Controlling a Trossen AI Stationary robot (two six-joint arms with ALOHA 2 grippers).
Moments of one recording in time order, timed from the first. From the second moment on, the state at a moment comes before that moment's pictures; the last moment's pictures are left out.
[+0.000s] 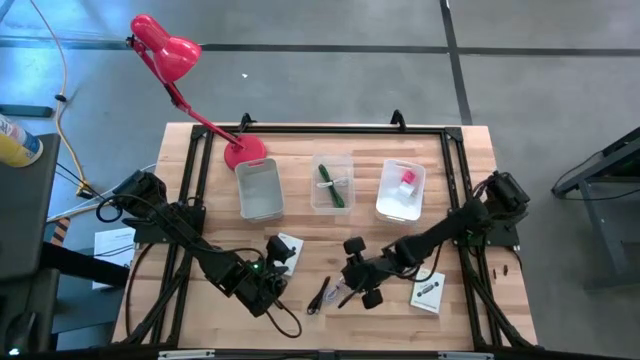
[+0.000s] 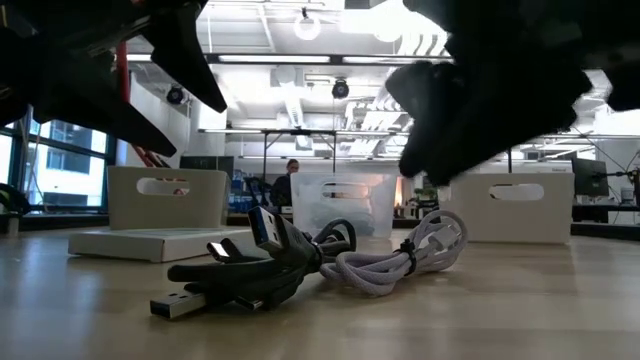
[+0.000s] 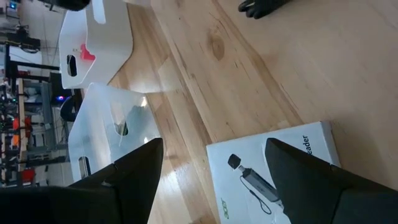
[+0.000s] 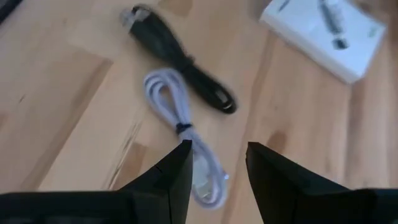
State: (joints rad) left arm -0.57 1.69 1.00 -0.47 -0.80 0.21; right arm 0.47 1.77 0.99 -0.08 0.20 0.02
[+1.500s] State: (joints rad) left arm -0.57 1.69 1.00 -0.46 -0.83 0.21; right arm 0.43 1.90 1.00 -0.02 0.10 0.02
